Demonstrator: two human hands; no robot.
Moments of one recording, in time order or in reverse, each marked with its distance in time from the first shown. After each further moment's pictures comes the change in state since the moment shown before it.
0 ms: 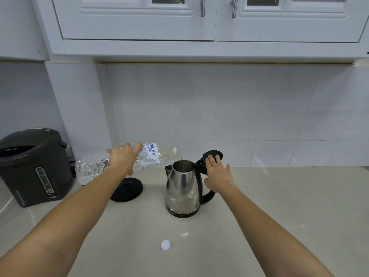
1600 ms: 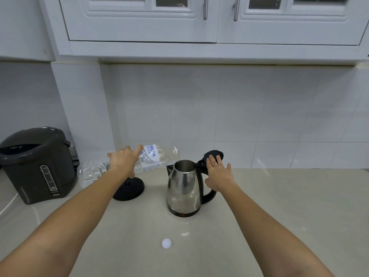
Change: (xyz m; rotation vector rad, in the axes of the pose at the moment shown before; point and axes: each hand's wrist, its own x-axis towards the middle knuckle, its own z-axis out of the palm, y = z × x) left_hand -0.009 -0.001 0.008 -0.087 -0.013 -0.016; right_hand -0.003 -0.001 -0.004 -0.026 -0.029 -0.013
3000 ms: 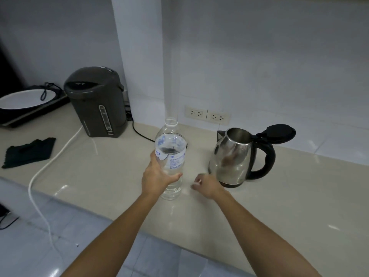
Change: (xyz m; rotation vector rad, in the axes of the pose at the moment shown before) left_hand -0.106 0.020 0.144 -1.121 0.135 -0.541; right_hand 0.003 -0.150 0.136 0.525 -0.349 -0.216
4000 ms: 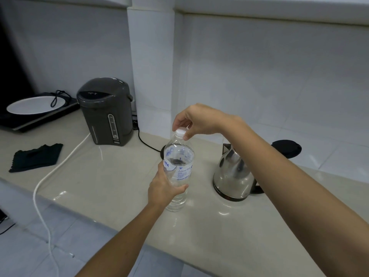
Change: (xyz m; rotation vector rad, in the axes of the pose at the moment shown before) left_hand 0.003 -0.006 0.000 -0.004 -0.040 0.011; right_hand -0.035 -0.180 -0.189 -0.312 -0.022 -0.680
